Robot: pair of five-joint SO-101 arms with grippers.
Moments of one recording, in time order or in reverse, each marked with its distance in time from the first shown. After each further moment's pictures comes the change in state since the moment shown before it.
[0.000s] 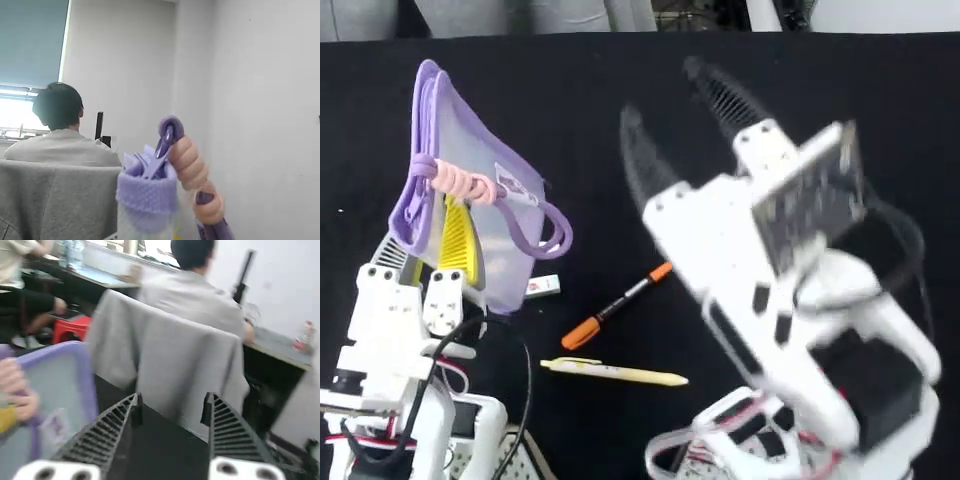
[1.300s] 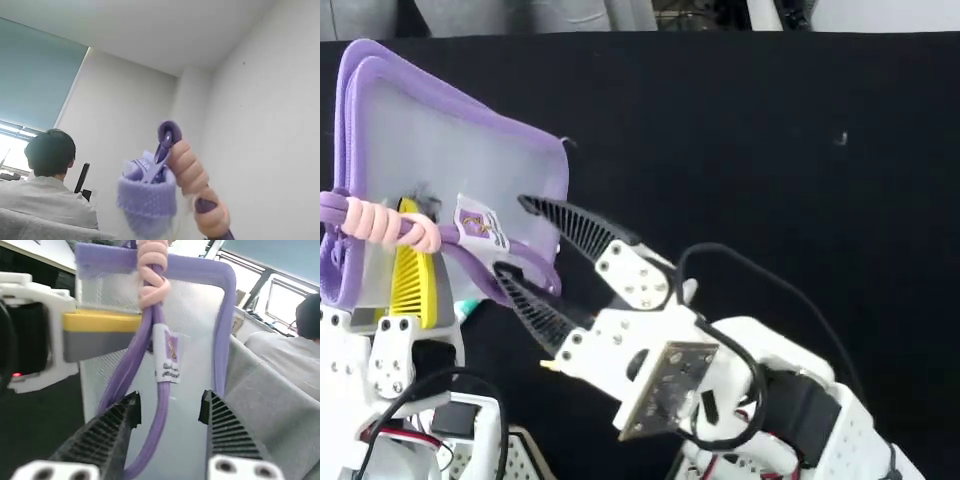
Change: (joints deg) left arm 0.0 -0.2 -12.4 -0.4 10.2; right arm -23.5 -15.5 35.9 -21.2 13.4
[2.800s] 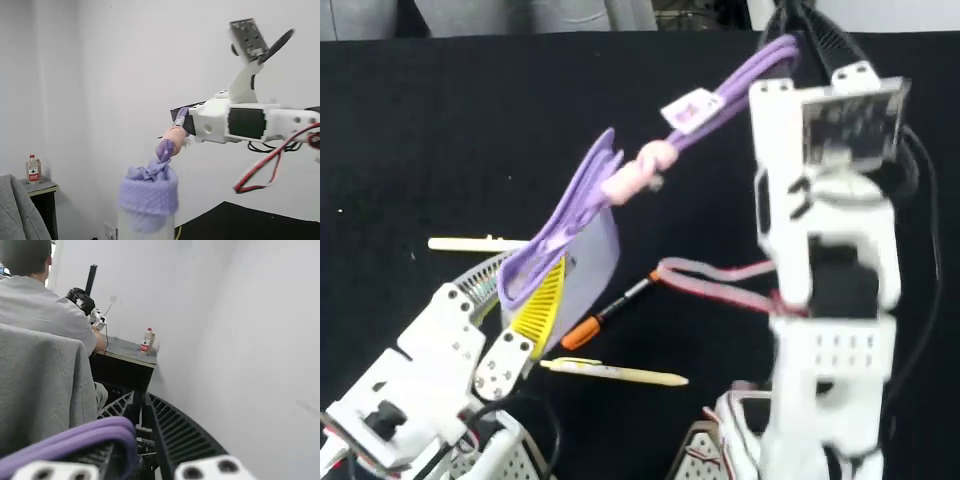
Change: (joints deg) left arm 28.7 1.0 3.1 15.4 -20.3; right arm 61.3 23.4 -12.7 -20.7 -13.5
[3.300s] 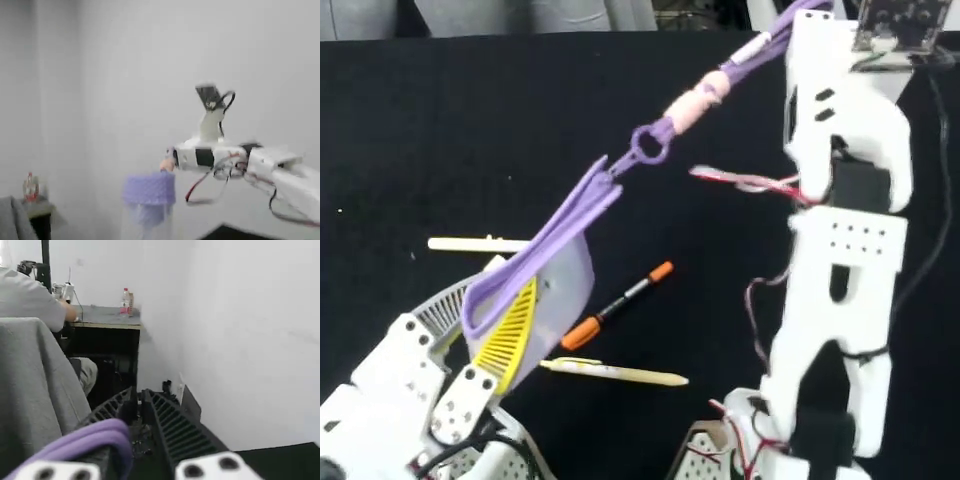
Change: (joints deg) left arm 0.1 0.3 -11.0 8.1 0.1; right arm 8.3 23.5 -14.5 -1.3 -10.4
